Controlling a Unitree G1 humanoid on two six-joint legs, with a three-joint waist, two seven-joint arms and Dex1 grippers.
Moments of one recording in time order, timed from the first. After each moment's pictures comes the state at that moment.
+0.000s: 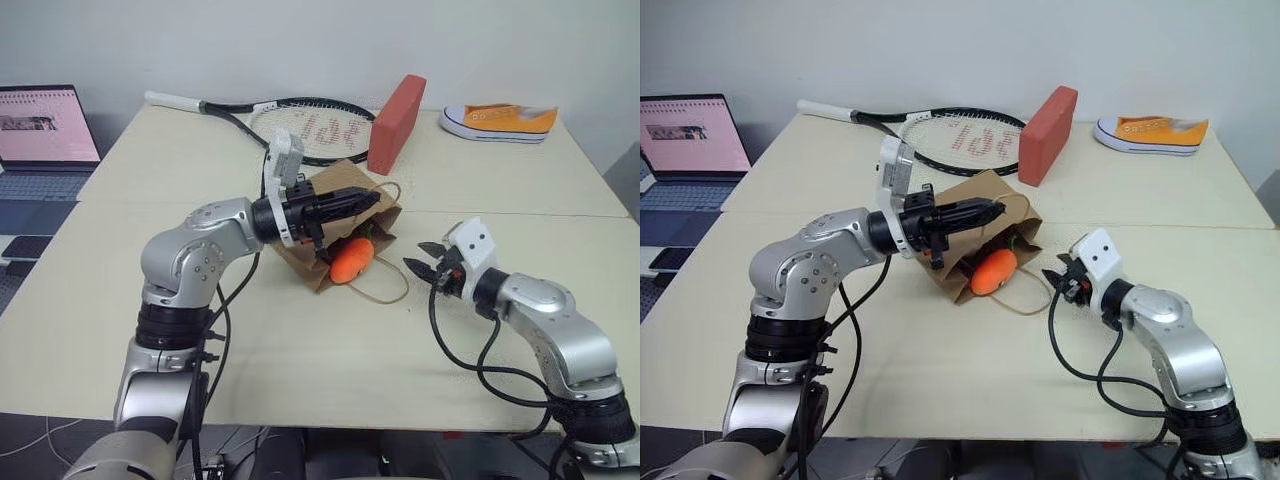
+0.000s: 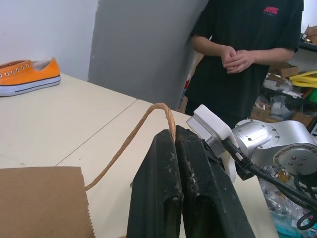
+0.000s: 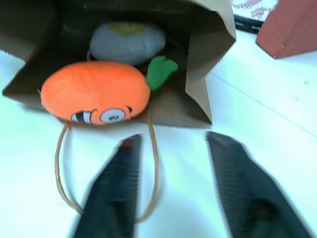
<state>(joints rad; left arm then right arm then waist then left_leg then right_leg) -0.74 0.41 0.01 -0.11 -0.74 0.80 -0.88 -0.27 -0.53 0.03 -0.44 0.23 0.73 0.60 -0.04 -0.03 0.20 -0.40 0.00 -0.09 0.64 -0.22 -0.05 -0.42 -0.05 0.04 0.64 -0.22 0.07</state>
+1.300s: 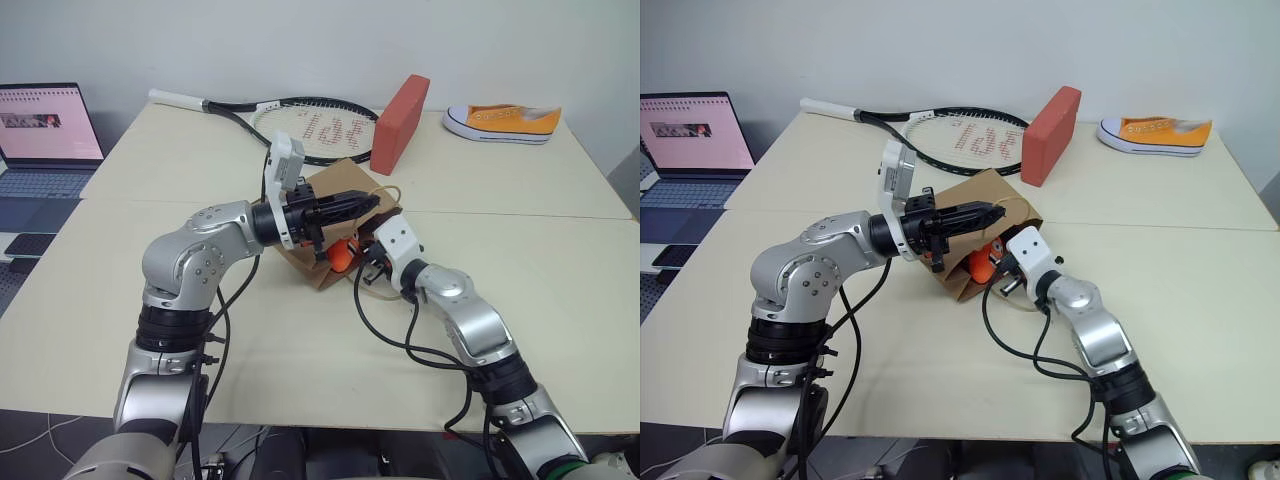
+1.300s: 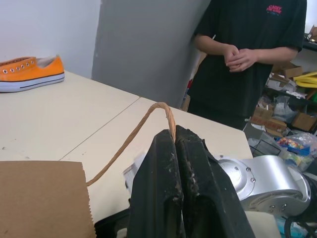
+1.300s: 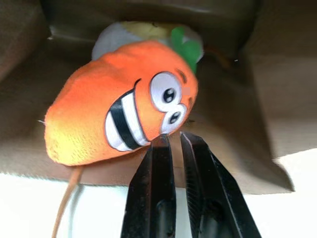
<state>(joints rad) -0.73 0.41 0.01 -0.12 -0.73 0.79 -0.89 -0.47 -0.26 0.26 -0.11 0.00 0.58 0.40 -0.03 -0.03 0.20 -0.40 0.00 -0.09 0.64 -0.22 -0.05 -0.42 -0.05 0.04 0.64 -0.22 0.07</state>
